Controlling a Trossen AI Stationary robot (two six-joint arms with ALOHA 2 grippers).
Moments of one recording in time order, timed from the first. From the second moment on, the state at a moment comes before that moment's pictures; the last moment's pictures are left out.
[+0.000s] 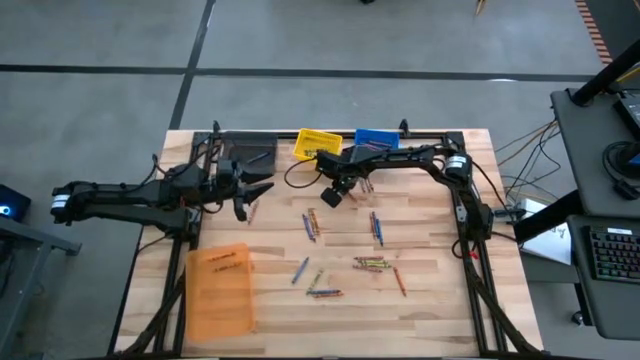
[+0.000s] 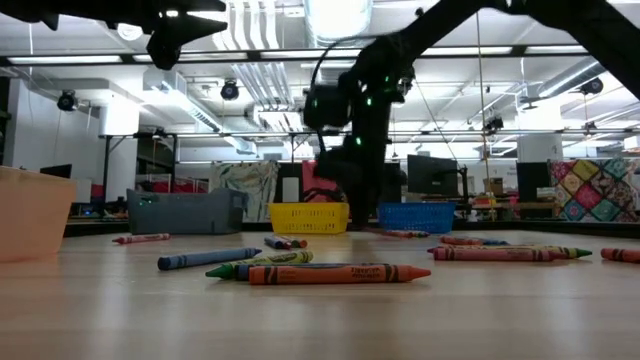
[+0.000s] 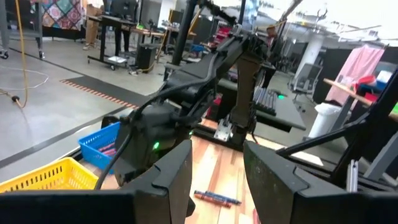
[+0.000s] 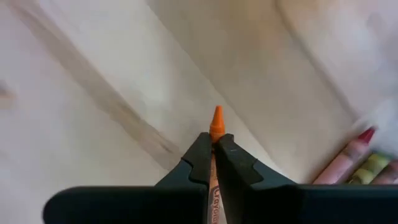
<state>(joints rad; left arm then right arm) 0.06 0.70 0.54 0.17 -0.18 -0.26 -0.32 2.11 1.59 -0.81 0.07 0.35</state>
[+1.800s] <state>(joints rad) -0.01 0.41 0.54 0.30 -0.07 -0.41 0.13 2.38 1.79 0.77 -0.17 0.06</state>
